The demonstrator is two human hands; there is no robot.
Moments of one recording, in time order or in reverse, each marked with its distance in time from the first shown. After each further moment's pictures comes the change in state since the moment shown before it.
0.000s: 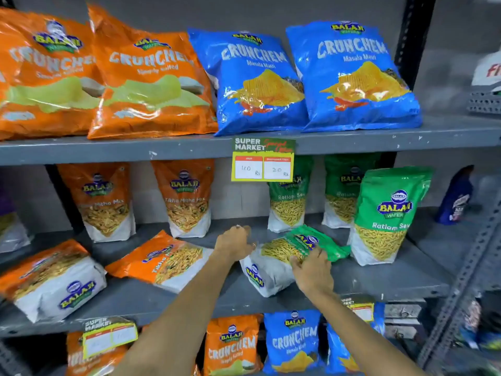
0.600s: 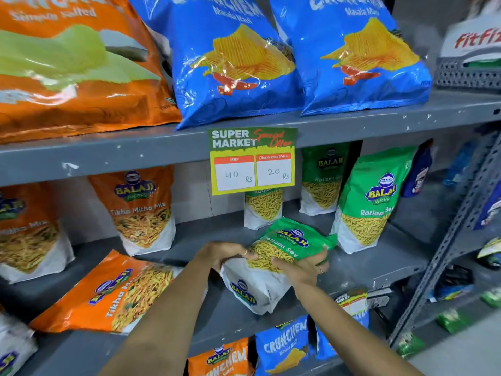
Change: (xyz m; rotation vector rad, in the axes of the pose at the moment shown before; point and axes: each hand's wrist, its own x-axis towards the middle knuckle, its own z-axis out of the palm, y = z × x) left_hand 0.094 -0.016 0.046 -0.733 -0.892 -0.193; right_hand 0.045 -0.007 0.036 0.720 0.117 0.563
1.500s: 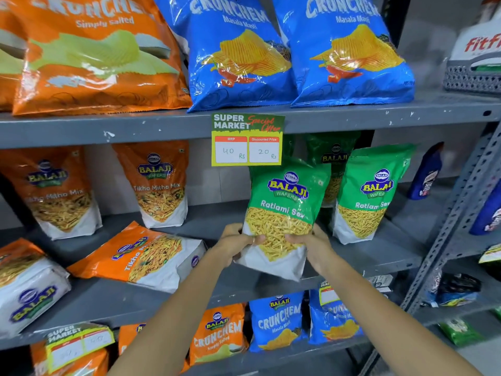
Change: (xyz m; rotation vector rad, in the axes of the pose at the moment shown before) left_hand -0.061 -0.013 0.077 -0.448 0.450 0.447; right_hand -0.013 -0.022 -0.070 0.333 -0.528 -0.095
